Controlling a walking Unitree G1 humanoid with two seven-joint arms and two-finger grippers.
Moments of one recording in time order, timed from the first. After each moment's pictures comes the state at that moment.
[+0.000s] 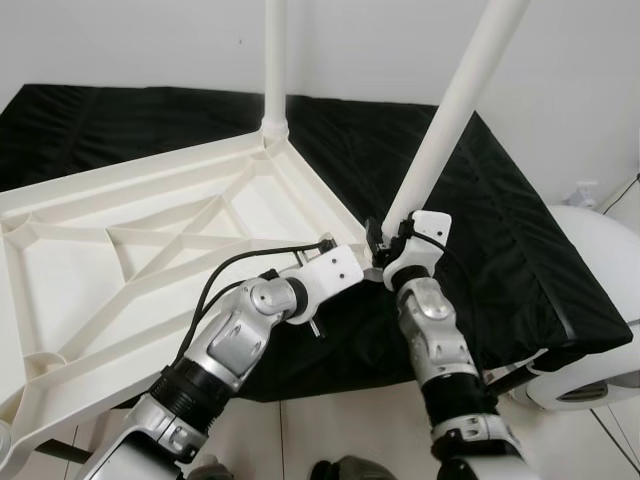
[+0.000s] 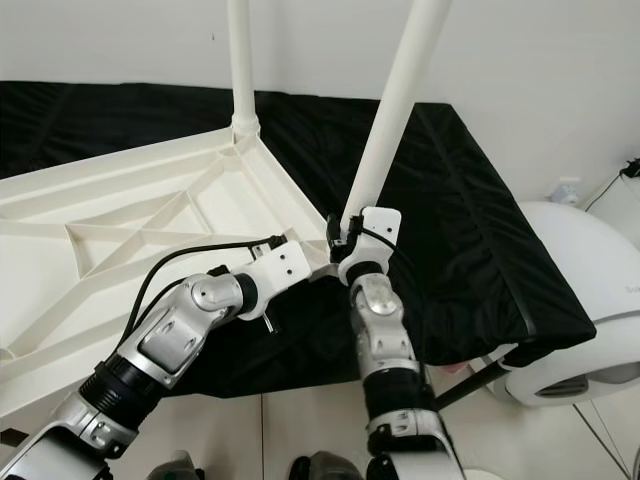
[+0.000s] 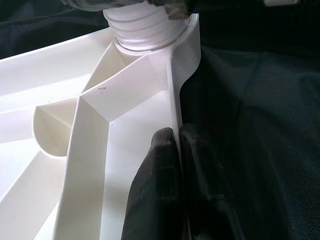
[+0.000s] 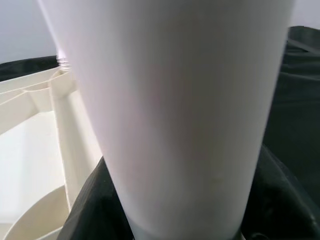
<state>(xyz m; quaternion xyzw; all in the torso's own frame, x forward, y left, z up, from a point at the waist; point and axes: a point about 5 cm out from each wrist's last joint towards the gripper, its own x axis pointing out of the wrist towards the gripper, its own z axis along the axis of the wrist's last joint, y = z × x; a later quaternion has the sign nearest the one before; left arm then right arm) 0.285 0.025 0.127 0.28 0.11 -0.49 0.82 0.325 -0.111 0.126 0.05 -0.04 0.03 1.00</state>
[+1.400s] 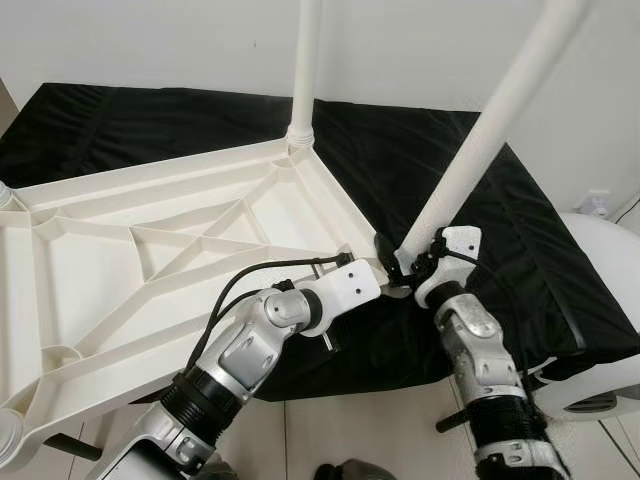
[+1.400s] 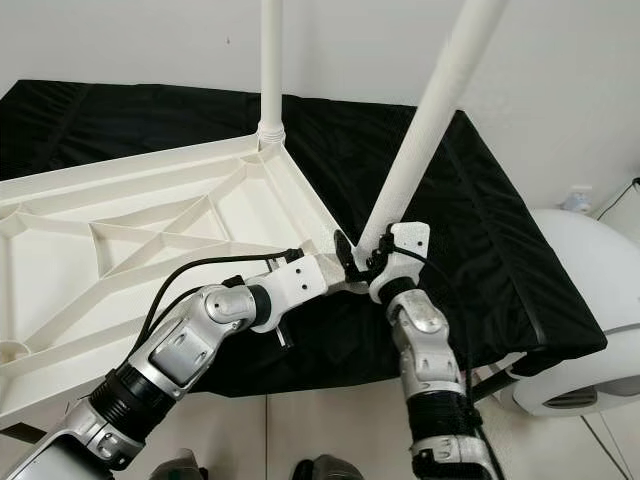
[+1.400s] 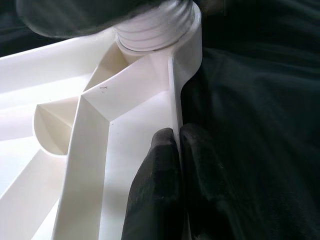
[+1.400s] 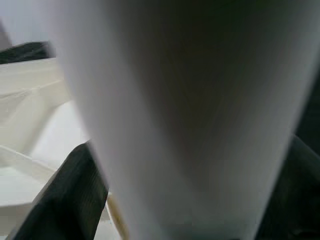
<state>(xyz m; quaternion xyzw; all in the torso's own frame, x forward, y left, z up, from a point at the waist) 0.272 0.009 0.124 0.28 0.10 -0.52 0.80 0.313 -0.173 0.125 0.00 -0.03 0.22 0.98</state>
